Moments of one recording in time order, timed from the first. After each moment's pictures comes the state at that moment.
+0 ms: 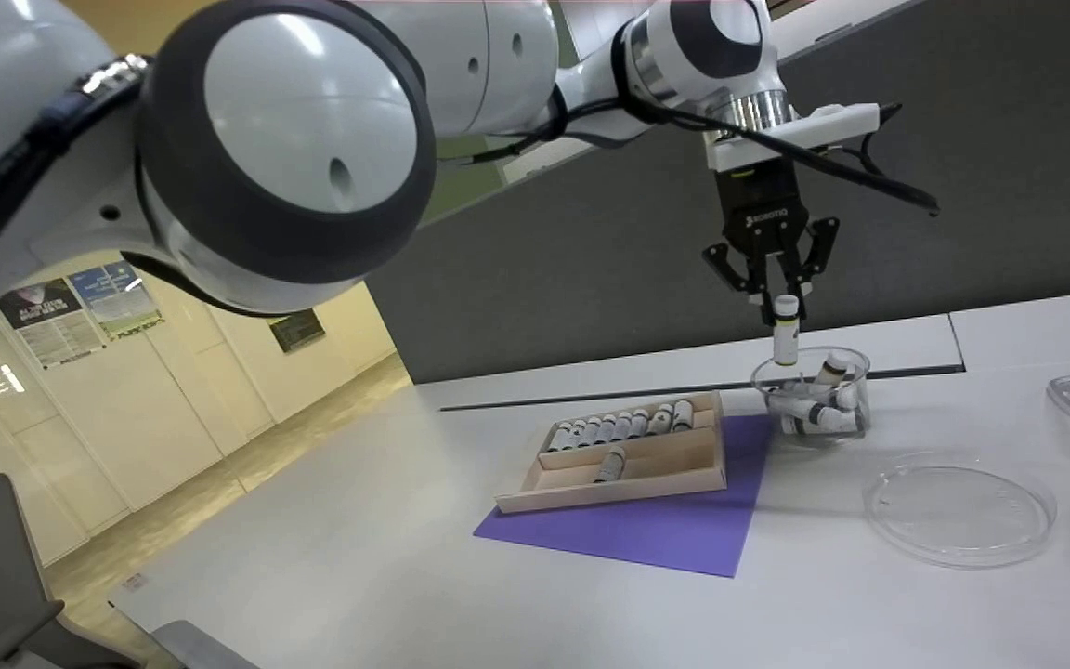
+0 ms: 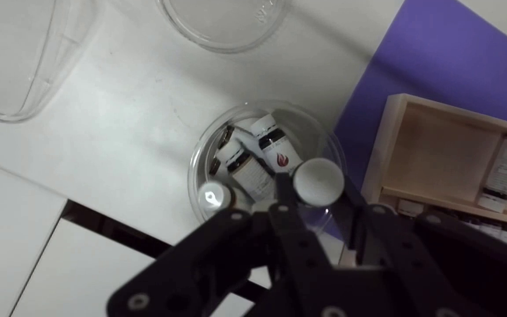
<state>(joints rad) -0.28 1.30 -0.06 -0.40 -0.01 1.48 -0.79</state>
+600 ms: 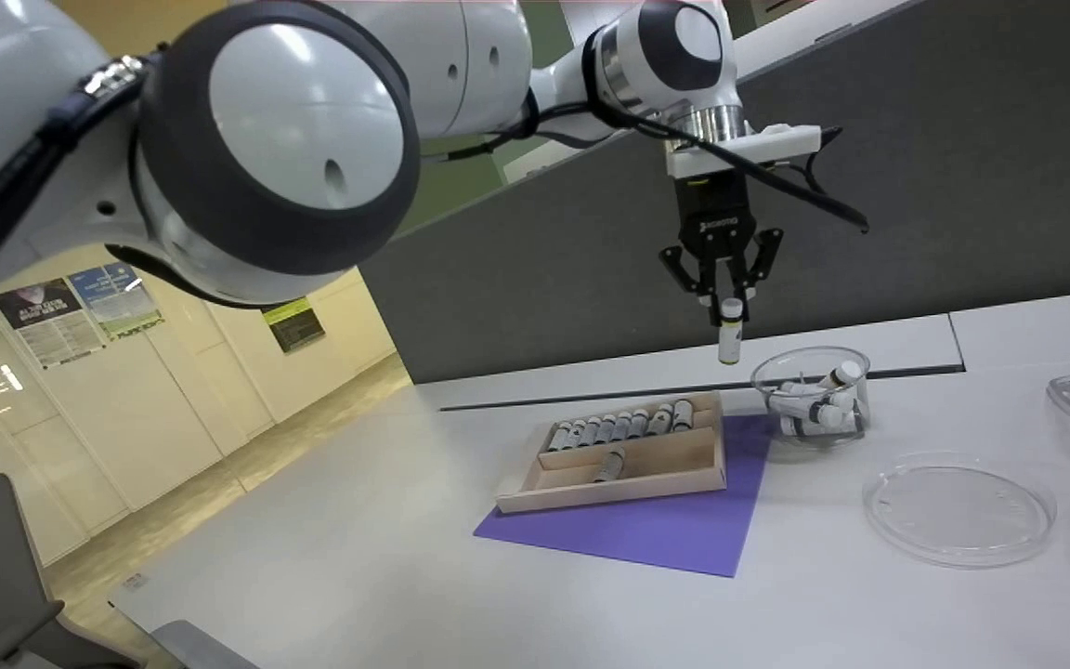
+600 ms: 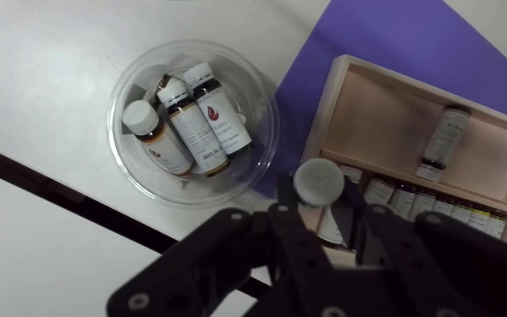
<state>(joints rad) -0.24 1.28 -0.02 -0.42 0.03 1.45 -0.79</state>
